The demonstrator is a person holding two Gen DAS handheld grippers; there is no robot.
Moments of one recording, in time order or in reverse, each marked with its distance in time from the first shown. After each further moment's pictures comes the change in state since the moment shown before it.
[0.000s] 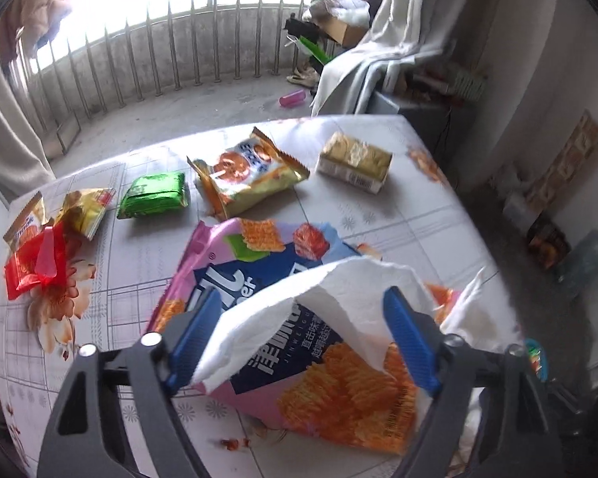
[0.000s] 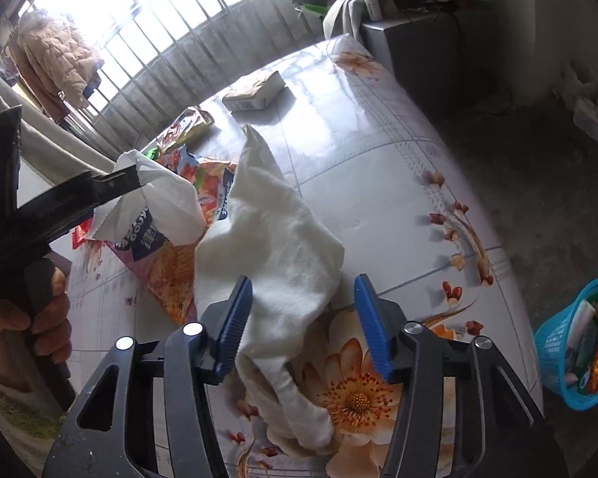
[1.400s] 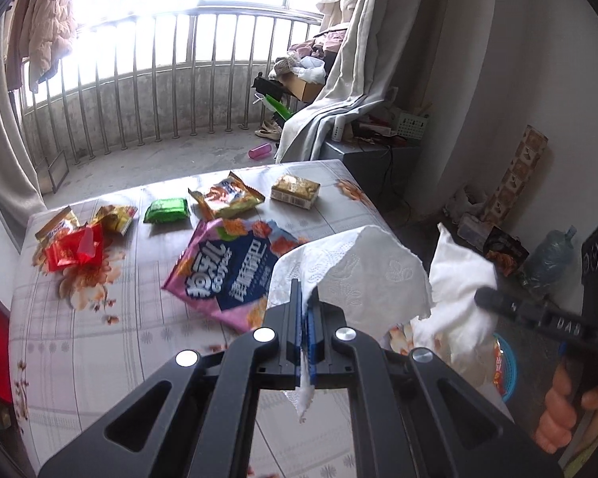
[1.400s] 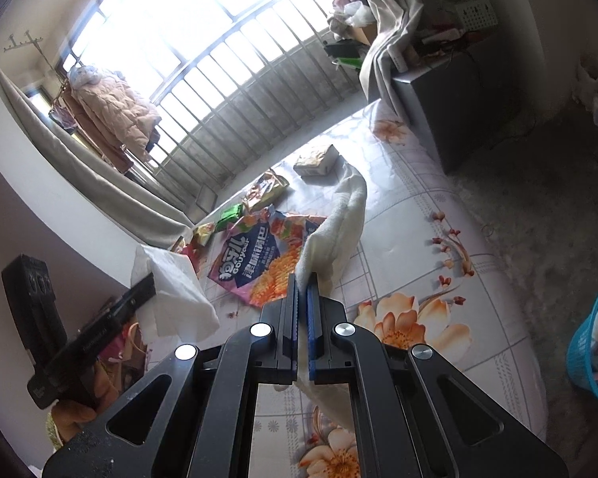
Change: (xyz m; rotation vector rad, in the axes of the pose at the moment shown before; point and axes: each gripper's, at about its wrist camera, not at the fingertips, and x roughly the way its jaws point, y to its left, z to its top) left arm -0.142 -0.016 -0.082 0.044 -0.214 -0.115; right arm -0.111 -0.002 -0.014 0.050 -0.184 0.231
